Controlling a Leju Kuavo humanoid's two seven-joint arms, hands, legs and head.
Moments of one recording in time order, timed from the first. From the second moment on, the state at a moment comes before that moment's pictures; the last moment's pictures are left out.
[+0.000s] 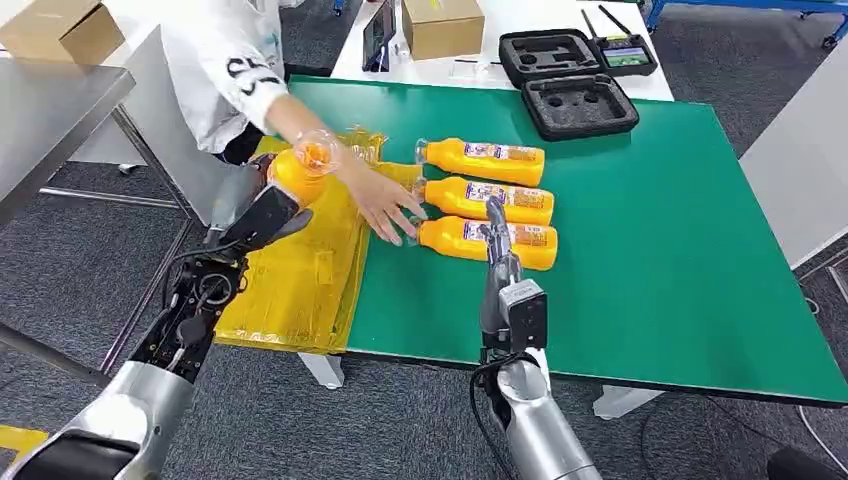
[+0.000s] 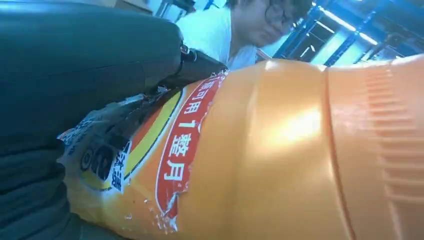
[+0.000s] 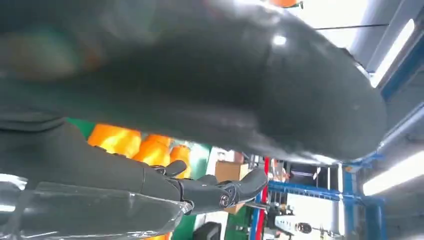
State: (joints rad) left arm -0.59 0.06 -0.18 -1.04 -0.66 0.14 -0.35; right arm -0.31 0.22 0.34 -1.09 0.20 -0.28 -0.70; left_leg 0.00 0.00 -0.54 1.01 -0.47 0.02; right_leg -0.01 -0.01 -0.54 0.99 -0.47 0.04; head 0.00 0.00
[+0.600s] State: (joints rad) left arm -0.77 0.10 -0.36 -0.69 -0.93 0.03 -0.22; right arm -0.22 0.22 0.34 -1.35 0.03 -0.39 -0.70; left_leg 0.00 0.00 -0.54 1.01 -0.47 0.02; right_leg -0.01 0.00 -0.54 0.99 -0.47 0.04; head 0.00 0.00
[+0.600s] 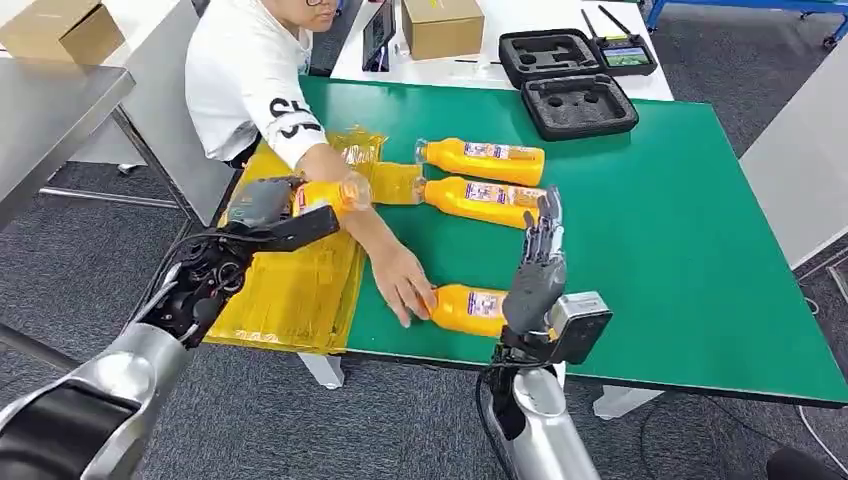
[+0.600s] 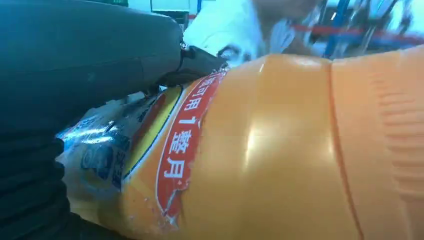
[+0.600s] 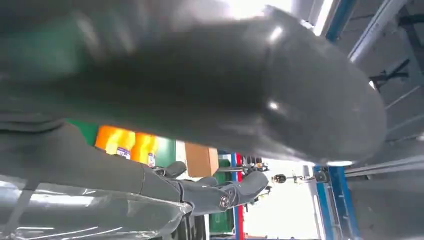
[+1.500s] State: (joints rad) left arm -0.84 0.11 -0.47 -0.45 -1.05 0.00 -0.13; right arm -0.21 0.22 0.35 -1.40 0.02 -0.39 -0.70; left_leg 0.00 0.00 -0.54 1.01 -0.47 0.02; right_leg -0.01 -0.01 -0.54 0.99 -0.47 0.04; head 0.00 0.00
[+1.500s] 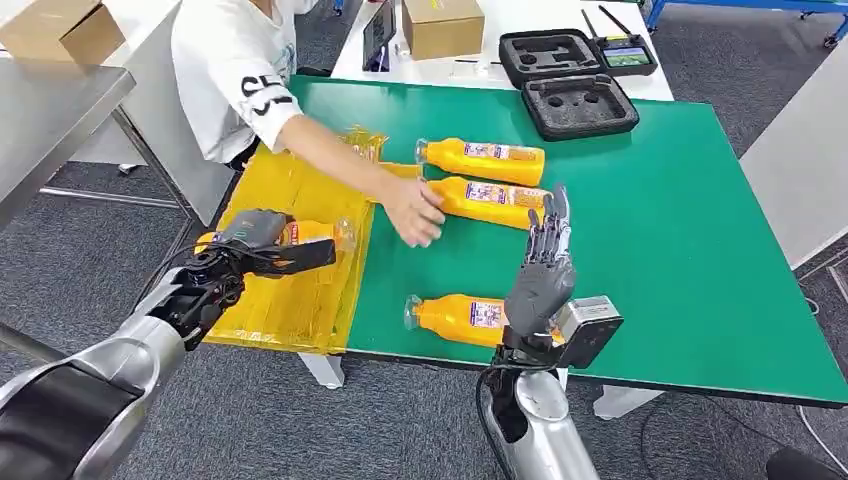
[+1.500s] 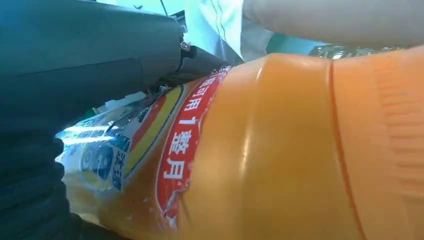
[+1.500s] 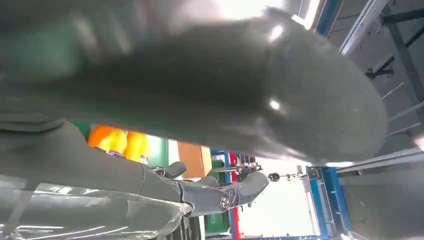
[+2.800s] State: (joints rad) left arm -0.86 0.11 -0.52 -0.35 -1.13 -0.18 -0.09; right arm -0.23 0.24 0.37 -1.32 0.00 -0.37 -0.70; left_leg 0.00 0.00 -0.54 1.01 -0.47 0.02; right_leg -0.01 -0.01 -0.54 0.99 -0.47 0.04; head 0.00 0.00
